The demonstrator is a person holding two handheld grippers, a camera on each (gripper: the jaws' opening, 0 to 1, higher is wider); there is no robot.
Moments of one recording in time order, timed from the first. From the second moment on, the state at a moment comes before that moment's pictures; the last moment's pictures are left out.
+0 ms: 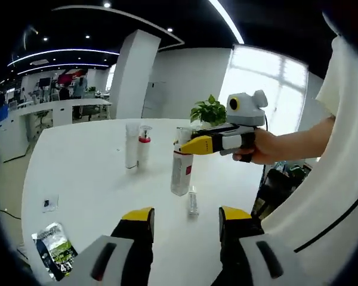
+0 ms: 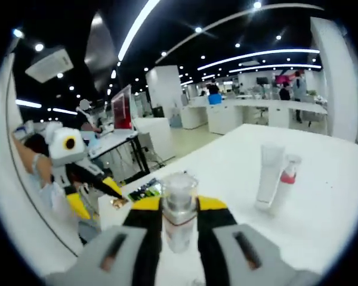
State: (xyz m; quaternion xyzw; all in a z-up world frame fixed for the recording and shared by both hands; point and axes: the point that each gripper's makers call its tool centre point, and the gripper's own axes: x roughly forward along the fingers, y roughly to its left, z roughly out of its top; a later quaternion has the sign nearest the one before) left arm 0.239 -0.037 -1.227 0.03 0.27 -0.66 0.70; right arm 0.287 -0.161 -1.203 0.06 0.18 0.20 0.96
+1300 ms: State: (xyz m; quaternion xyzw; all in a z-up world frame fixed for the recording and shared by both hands) left arm 0.244 0.002 -1.236 -0.05 0.34 -0.55 0.76; right arm 0.381 -0.251 -1.287 0.01 0.18 0.14 0.97
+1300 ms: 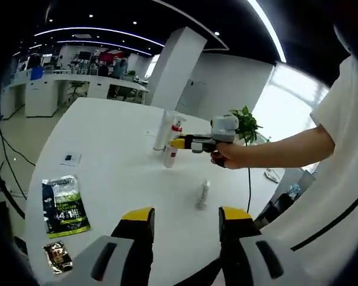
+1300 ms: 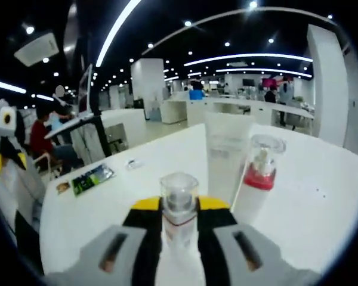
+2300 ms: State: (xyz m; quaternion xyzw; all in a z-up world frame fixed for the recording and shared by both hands) left arm 0.233 0.017 -1.237 -0.07 0.35 -0.51 0.78; right arm 0.390 -0.240 -1.299 -0.01 0.17 0.16 0.97
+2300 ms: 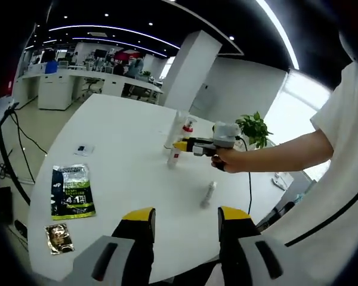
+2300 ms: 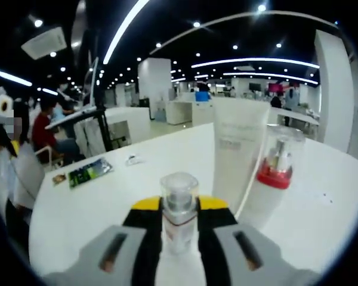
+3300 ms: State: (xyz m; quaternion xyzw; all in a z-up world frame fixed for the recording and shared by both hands) left arm 0.243 0.027 -1.246 -0.09 0.36 -0.49 0.79; right arm 0.381 -0.237 -1.328 -0.02 0.23 0.16 0.96
